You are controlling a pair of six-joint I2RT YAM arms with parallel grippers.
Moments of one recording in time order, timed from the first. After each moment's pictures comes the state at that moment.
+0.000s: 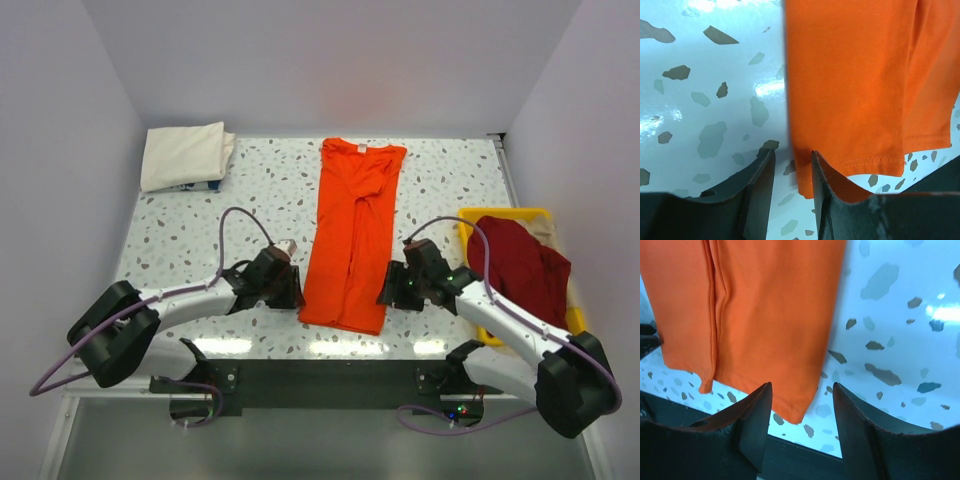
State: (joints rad) left arm -0.77 1.35 0.55 -0.14 0.06 -0.72; right arm 0.53 1.08 0.57 -0.52 -0.10 0.69
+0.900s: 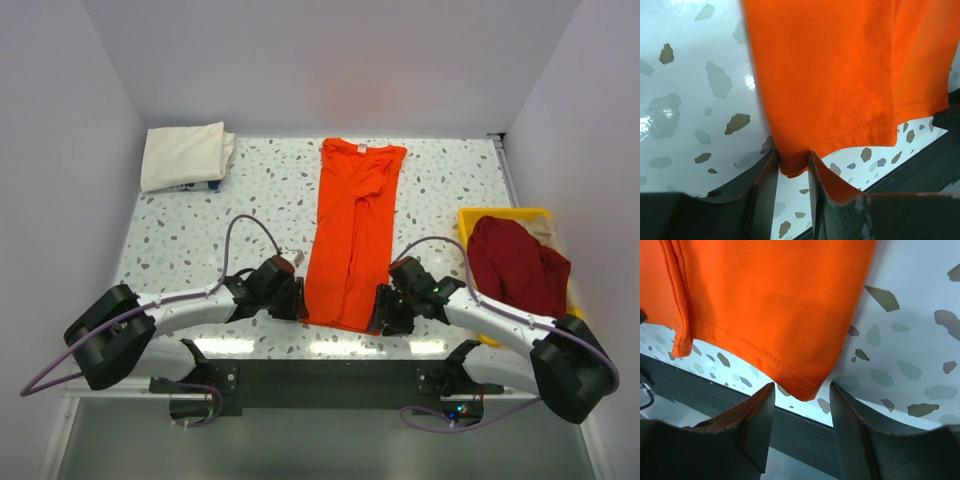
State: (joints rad) left arm -0.85 1.32 0.52 -0.14 0.09 -0.73; right arm 0.67 1.13 0.46 -0.50 -0.24 0.85
